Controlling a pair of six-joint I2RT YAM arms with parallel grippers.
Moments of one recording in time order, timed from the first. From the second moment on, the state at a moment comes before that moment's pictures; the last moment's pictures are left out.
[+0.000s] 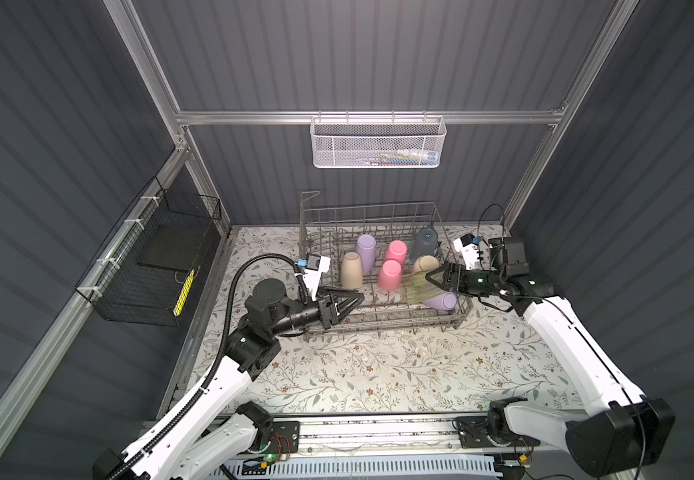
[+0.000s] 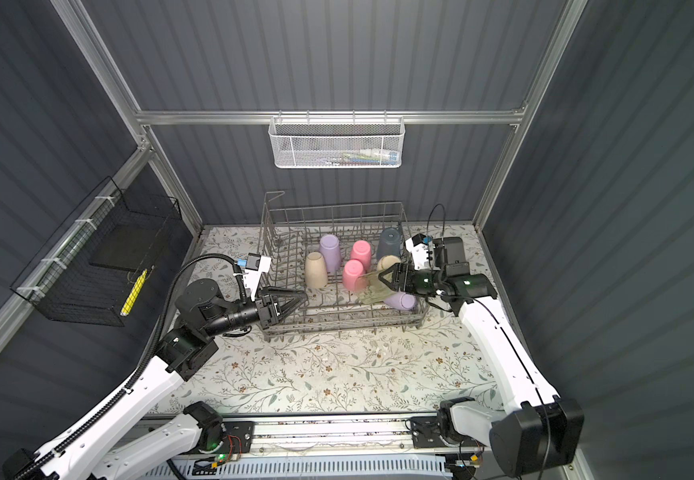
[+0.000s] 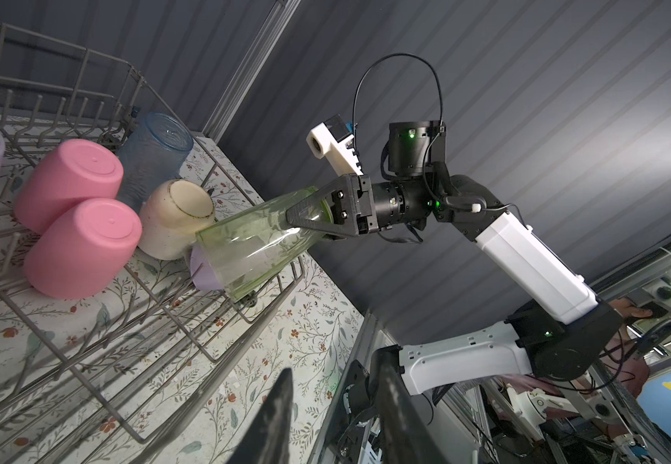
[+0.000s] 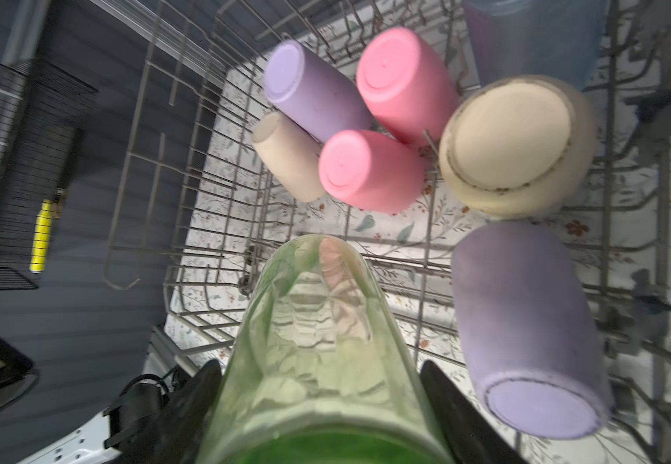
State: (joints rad) left arm -0.59 0.89 0.80 0.03 0.65 -0.65; right arm 0.19 1.23 1.17 -0.74 -0.54 0.35
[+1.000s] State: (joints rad) left arm -0.57 0.92 0.80 0.02 0.65 -0.61; right arm 0.35 1.54 1.38 -0.82 -0.36 0.26
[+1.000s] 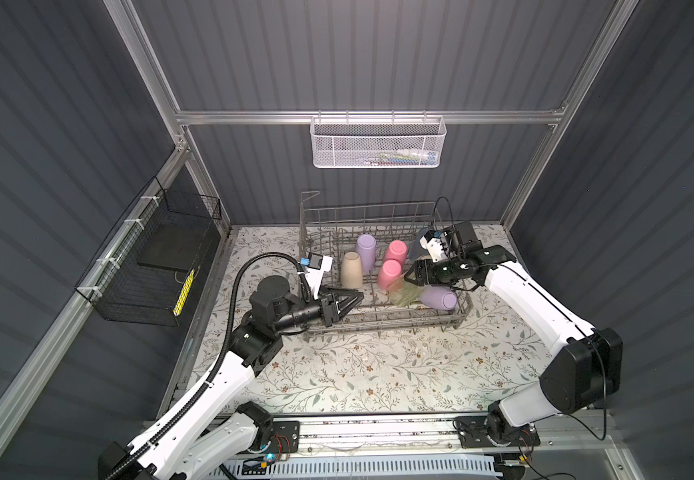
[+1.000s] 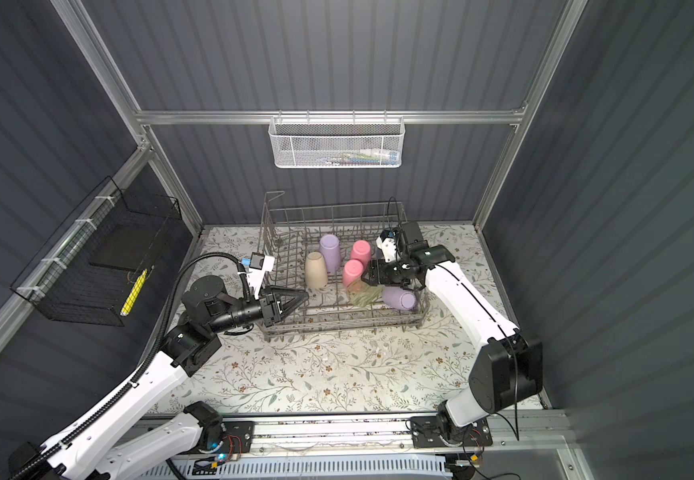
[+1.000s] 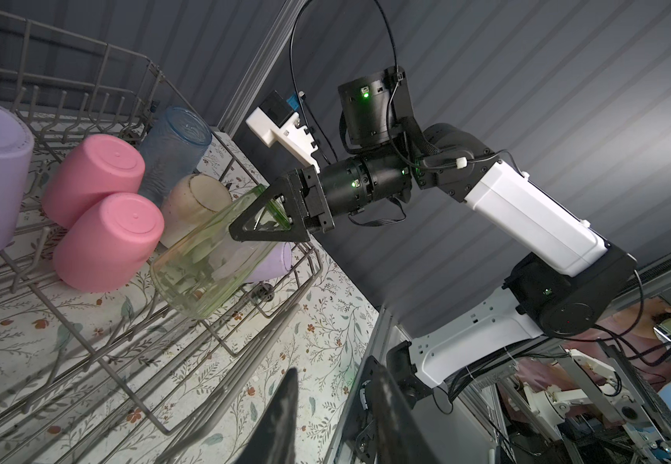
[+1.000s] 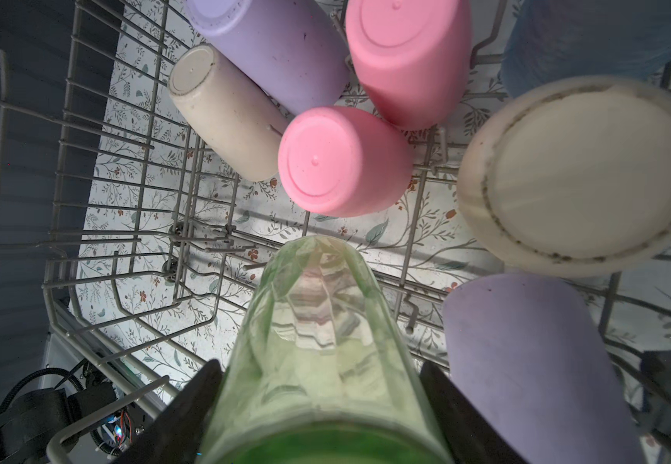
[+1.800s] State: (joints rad) left arm -0.55 0.92 0.79 0.02 0.67 -0.61; right arm 0.51 1.73 1.48 -0.84 -0.12 0.23
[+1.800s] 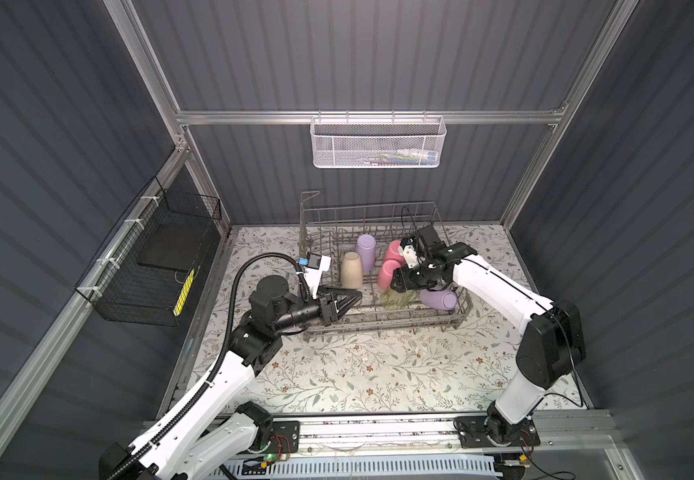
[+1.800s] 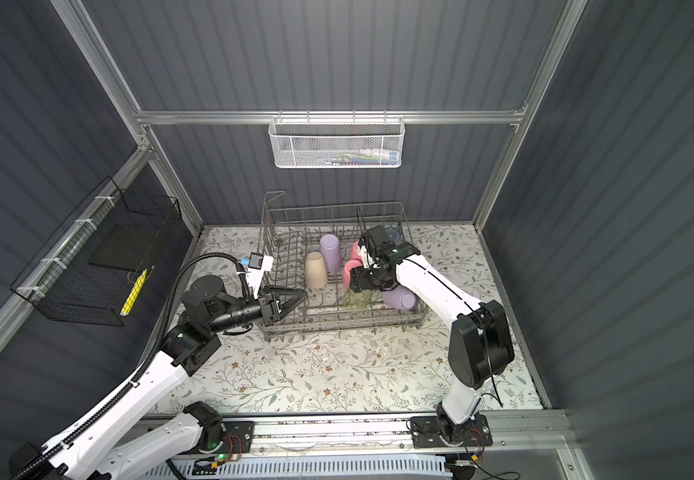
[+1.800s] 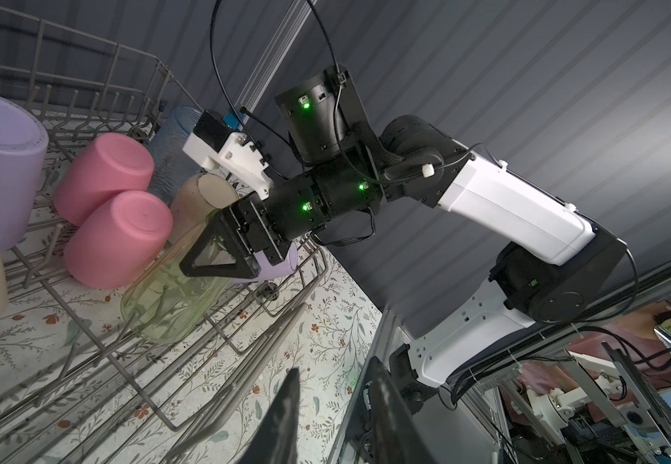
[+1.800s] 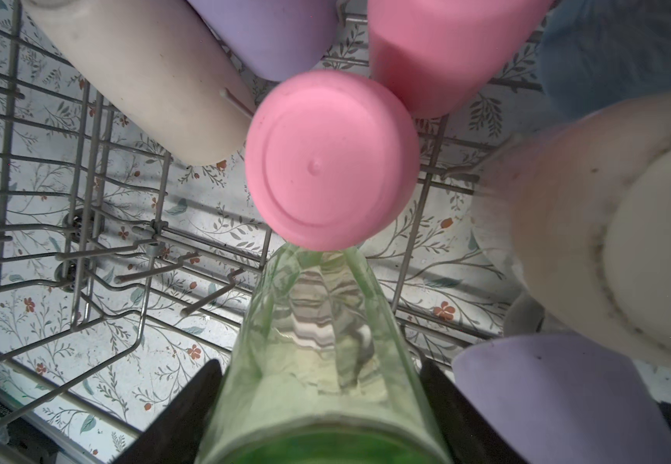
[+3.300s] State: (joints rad) left arm -0.54 0.94 0.77 0.05 0.69 -0.61; right arm 0.51 1.36 1.34 -0.85 0.03 0.29
